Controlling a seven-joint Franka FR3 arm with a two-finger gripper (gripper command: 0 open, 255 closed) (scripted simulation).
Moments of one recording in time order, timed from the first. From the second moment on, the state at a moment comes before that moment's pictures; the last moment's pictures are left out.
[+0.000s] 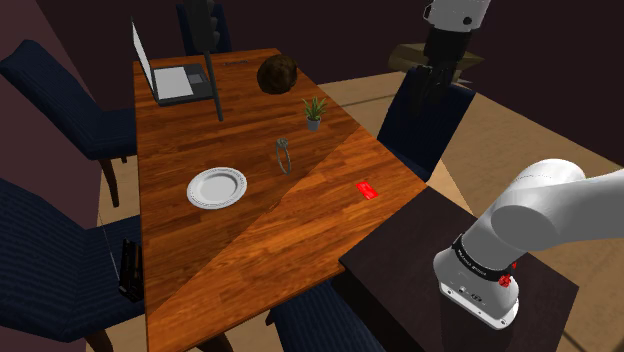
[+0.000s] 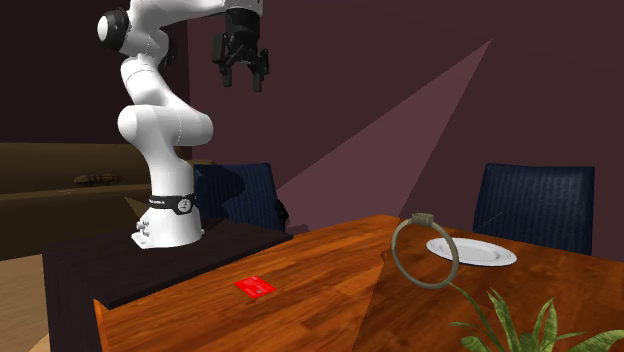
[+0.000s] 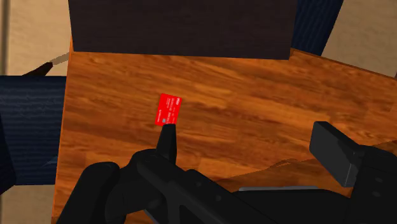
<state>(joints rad) 0.00 -0.80 0.04 -2.41 0.08 1.52 -0.03</state>
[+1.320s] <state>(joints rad) 0.01 -0.18 0.17 -2.21 0.07 1.99 0.09</state>
